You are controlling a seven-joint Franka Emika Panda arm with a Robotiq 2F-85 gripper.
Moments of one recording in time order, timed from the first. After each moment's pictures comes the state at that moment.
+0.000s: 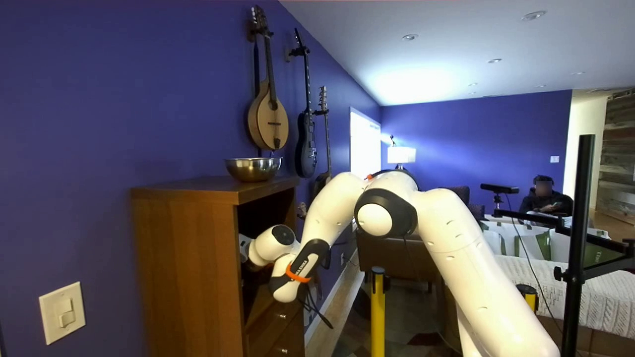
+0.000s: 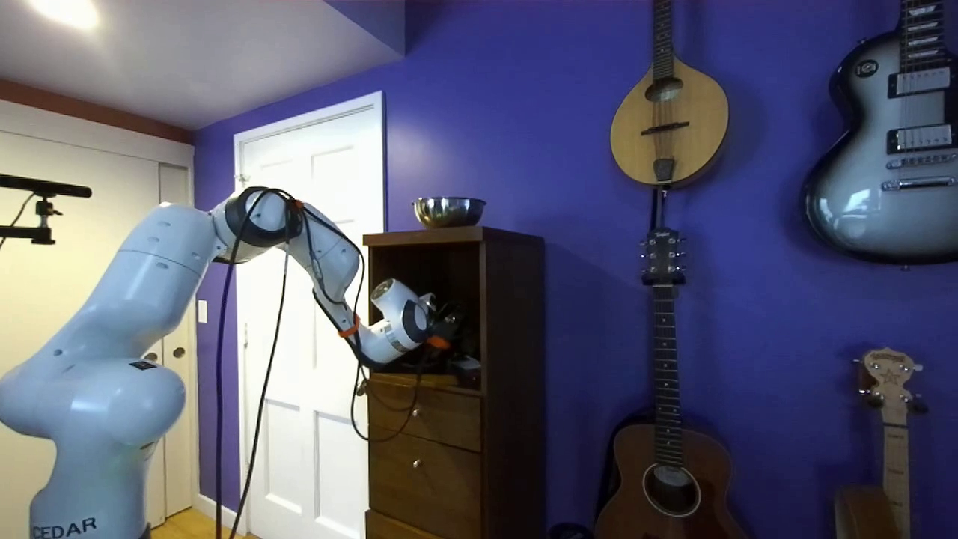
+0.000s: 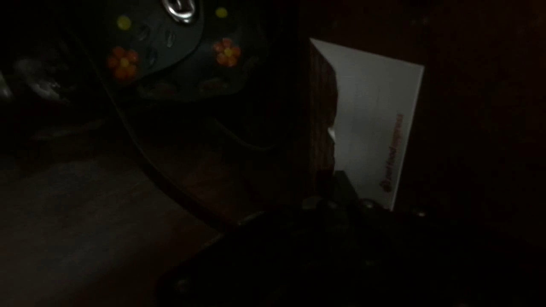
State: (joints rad) arm 0.30 0.48 -0.47 -1.95 -0.50 3.39 -0.64
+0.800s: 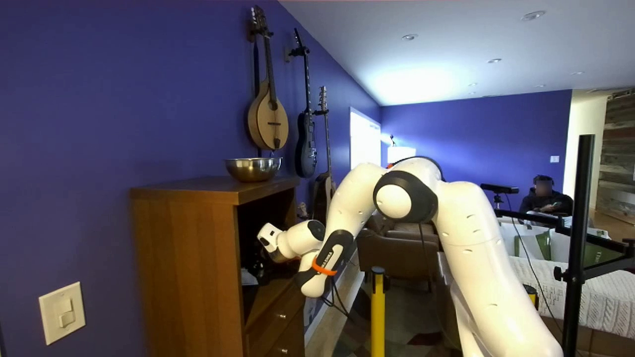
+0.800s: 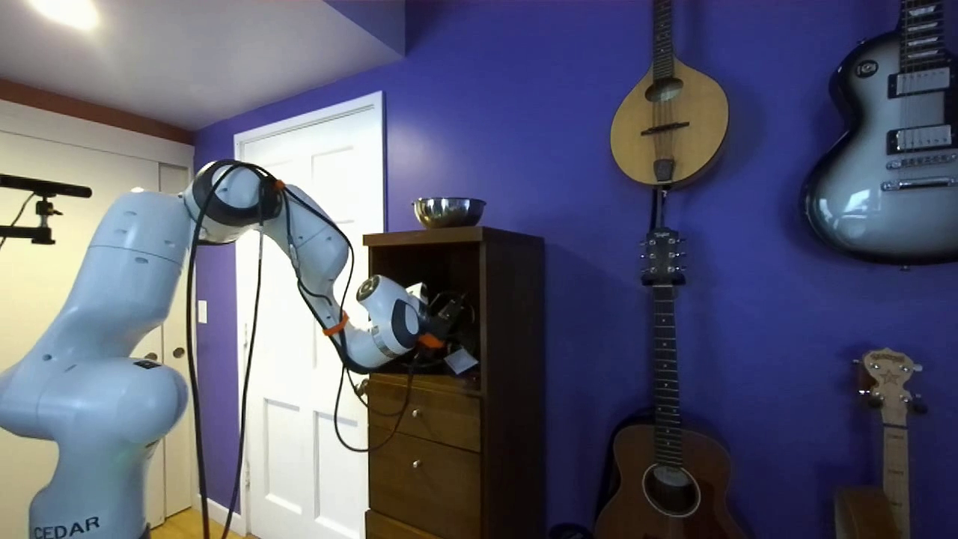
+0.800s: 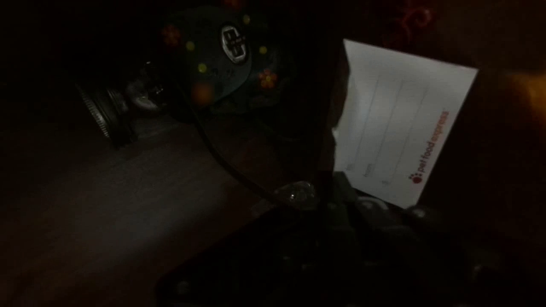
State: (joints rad) arm 0.36 0.31 -0.61 -2.21 -0.55 3.65 -0.63
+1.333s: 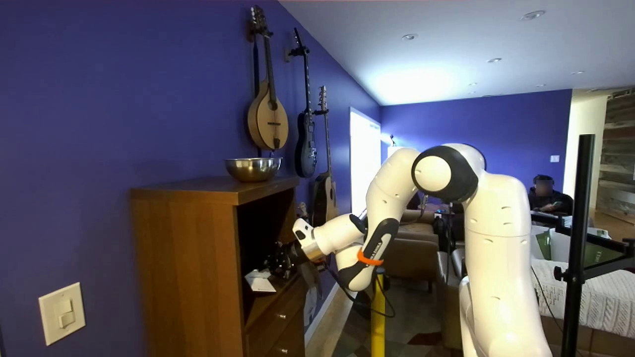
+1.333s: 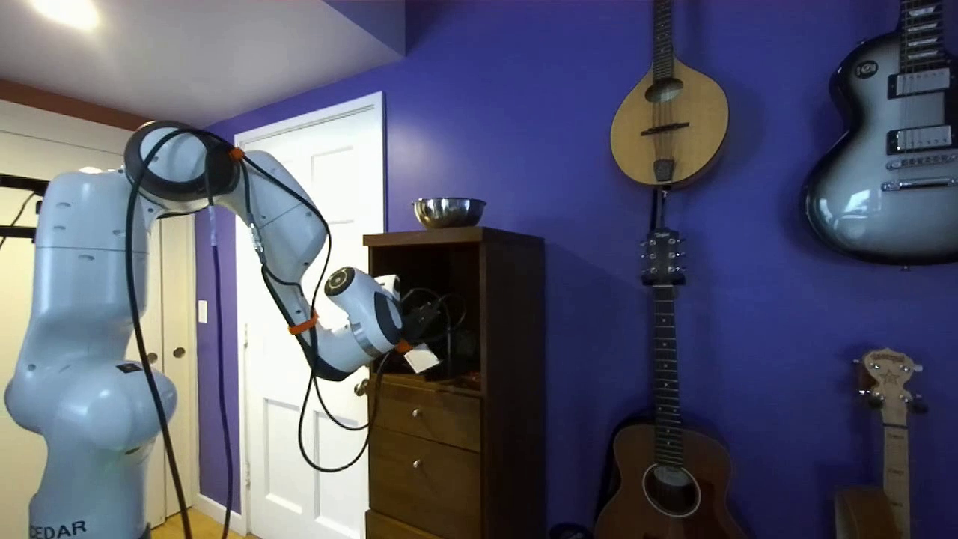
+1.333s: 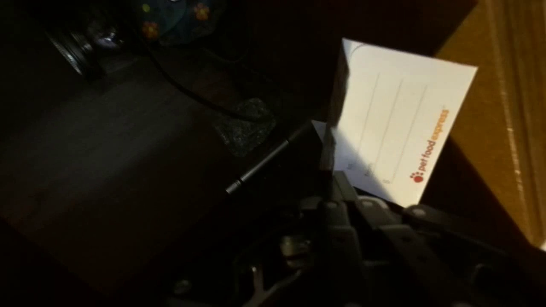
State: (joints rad) arm 0.15 0.04 -0.52 -2.47 -1.01 3.80 -0.36
